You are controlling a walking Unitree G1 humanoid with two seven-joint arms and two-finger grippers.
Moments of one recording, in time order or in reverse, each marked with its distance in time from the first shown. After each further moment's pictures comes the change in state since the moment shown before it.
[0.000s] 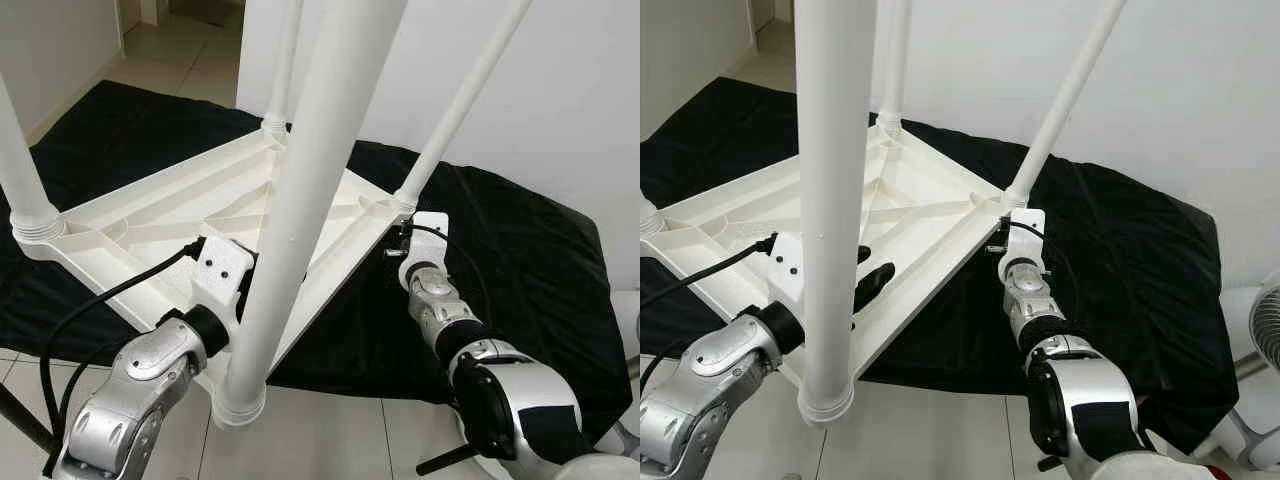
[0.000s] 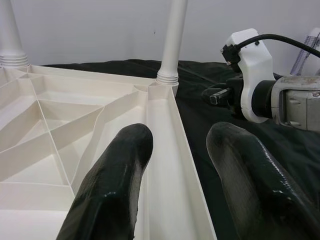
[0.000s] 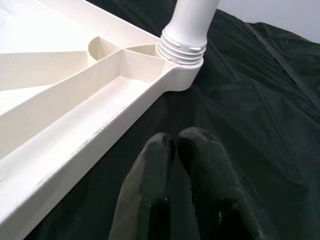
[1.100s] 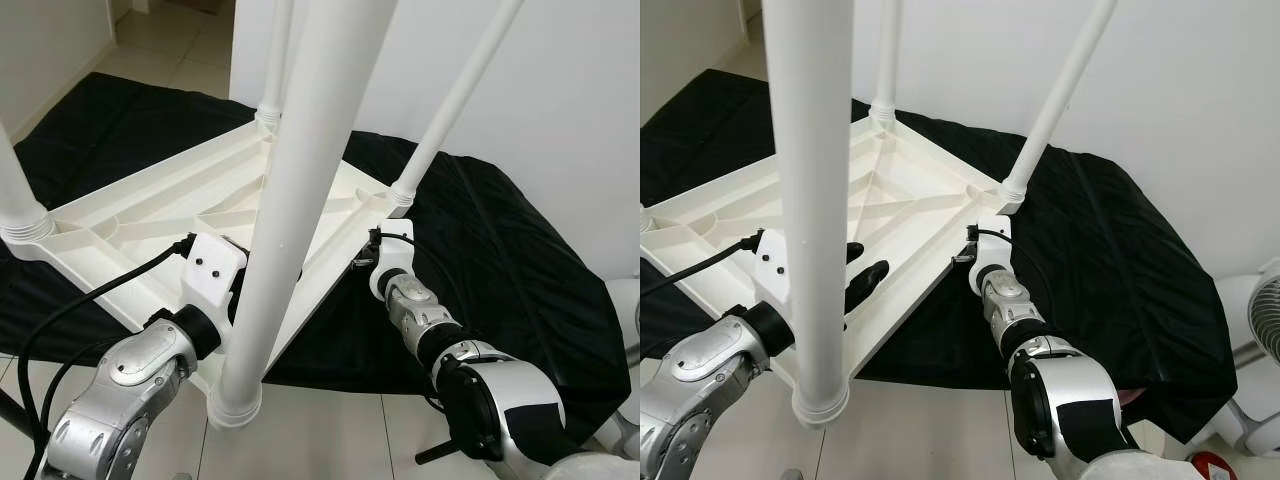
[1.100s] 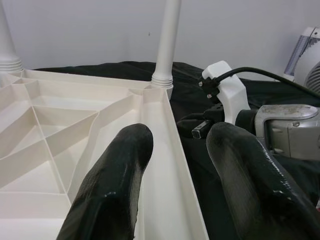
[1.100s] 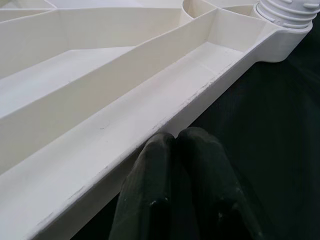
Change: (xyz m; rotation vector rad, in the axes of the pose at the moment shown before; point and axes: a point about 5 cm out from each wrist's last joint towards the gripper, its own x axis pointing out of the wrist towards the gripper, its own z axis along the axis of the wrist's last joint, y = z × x) left arm -0.009 -0.005 0.015 0.013 -0.019 -0.017; right arm -0.008 0.037 -0.012 0.005 0.023 0.289
